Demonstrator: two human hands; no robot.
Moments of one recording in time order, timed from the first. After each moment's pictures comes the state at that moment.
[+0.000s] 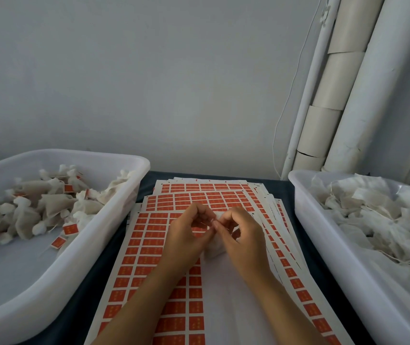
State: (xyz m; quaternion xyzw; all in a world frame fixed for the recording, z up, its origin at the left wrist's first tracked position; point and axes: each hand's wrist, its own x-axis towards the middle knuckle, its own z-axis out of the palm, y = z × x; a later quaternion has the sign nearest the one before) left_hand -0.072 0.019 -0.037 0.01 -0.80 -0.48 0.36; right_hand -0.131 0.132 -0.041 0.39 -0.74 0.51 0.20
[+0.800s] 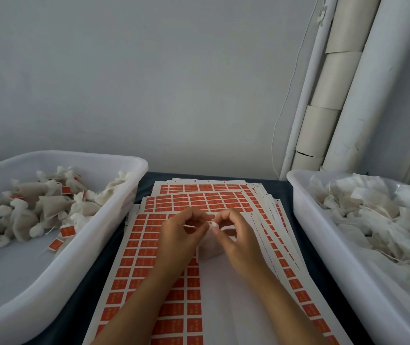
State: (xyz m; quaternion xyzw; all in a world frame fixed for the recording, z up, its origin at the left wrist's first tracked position) left_hand -0.075 0.014 -0.042 0.08 -0.80 -0.47 0.38; right_hand -0.132 0.132 -0.041 0.37 -0.72 0.58 0.03
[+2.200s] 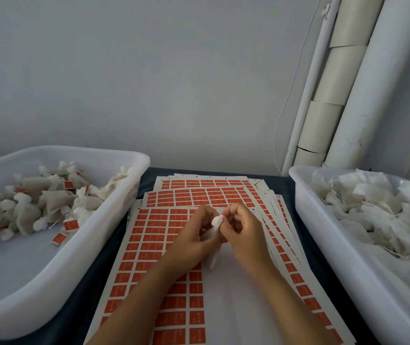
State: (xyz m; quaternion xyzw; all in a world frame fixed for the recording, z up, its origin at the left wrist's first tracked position) left_hand -0.073 0.016 -0.048 -0.04 -0.79 -0.58 0.19; right_hand -0.135 0.135 -0.041 0.35 -0.72 0.59 0.07
